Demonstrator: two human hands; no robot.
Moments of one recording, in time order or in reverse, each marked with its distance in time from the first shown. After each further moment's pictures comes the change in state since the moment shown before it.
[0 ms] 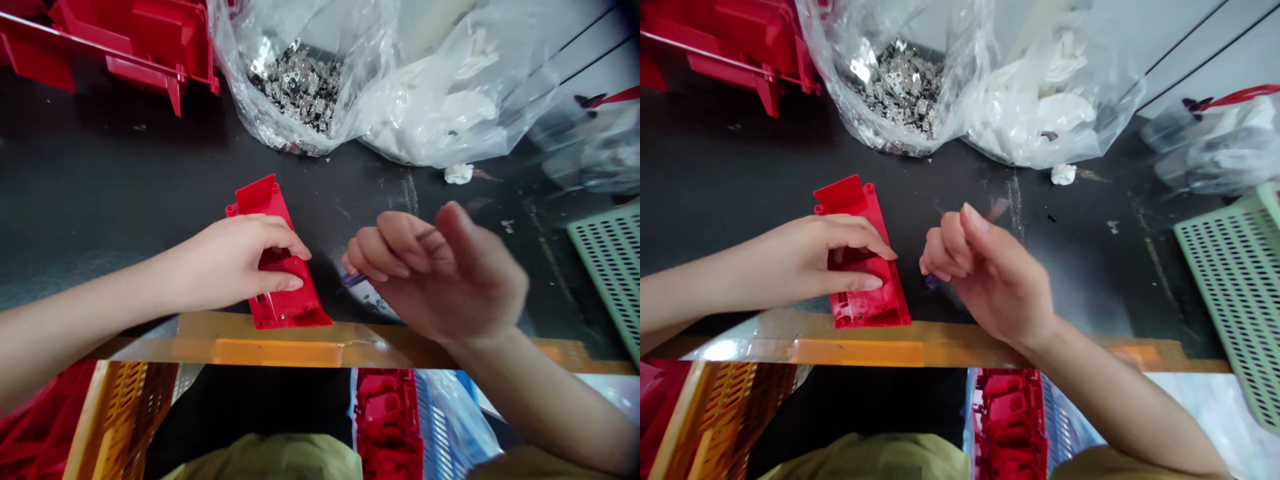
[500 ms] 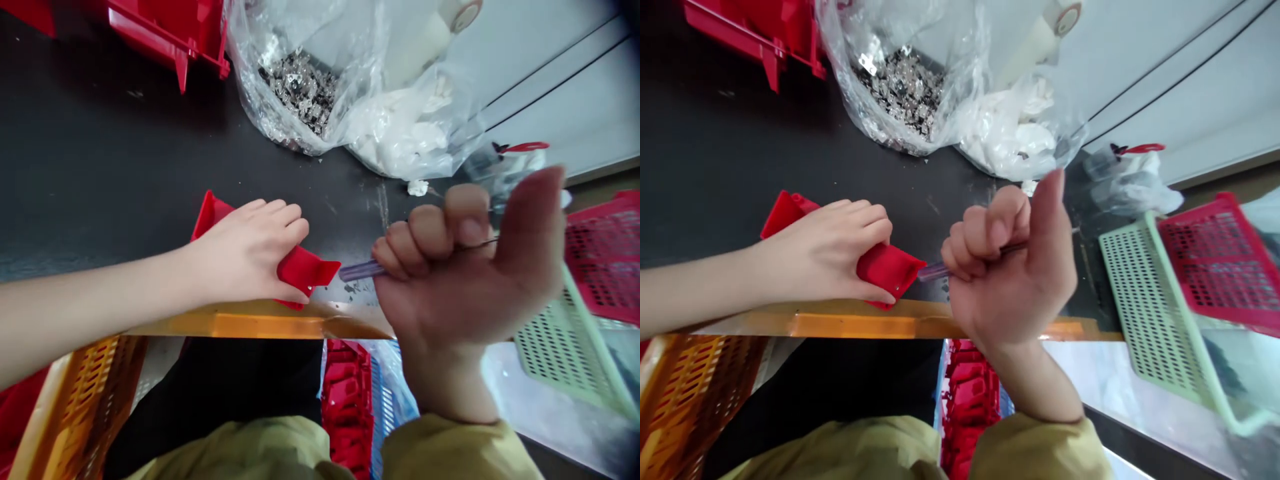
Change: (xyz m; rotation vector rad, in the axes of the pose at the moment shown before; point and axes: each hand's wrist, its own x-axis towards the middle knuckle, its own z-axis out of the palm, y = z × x) left_hand 0.000 0.002 0.028 0.450 0.212 0.187; right_hand -0.009 -0.023 0.047 -0.008 0.414 -0.221
